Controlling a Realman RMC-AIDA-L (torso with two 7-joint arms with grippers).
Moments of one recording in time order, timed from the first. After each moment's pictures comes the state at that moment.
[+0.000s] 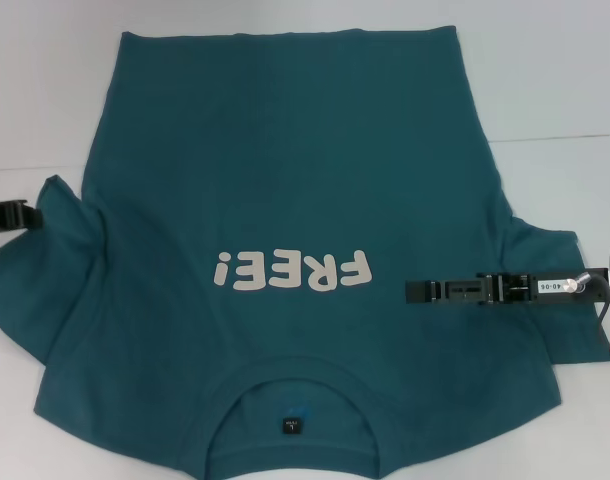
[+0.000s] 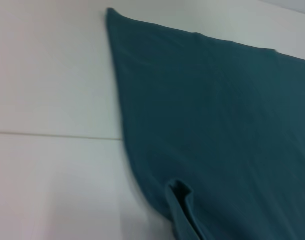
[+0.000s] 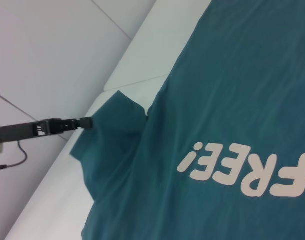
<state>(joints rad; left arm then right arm) -0.68 -2.01 0.66 0.84 2.48 1.07 -2.37 0.60 2.01 -0.69 -0.61 -2.11 -1.46 2.07</state>
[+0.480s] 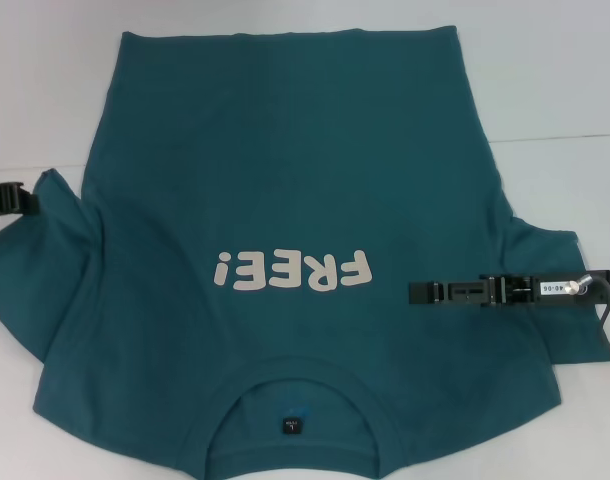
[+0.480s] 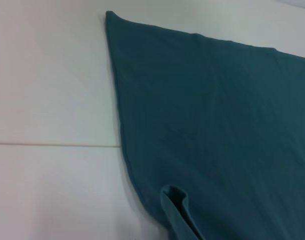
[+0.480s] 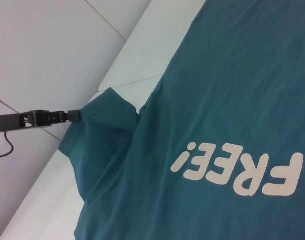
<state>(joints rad) -0.72 -1.99 0.66 0.88 2.53 1.13 -2.43 0.59 2.01 -0.69 -0.61 -2.11 -1.45 2.06</state>
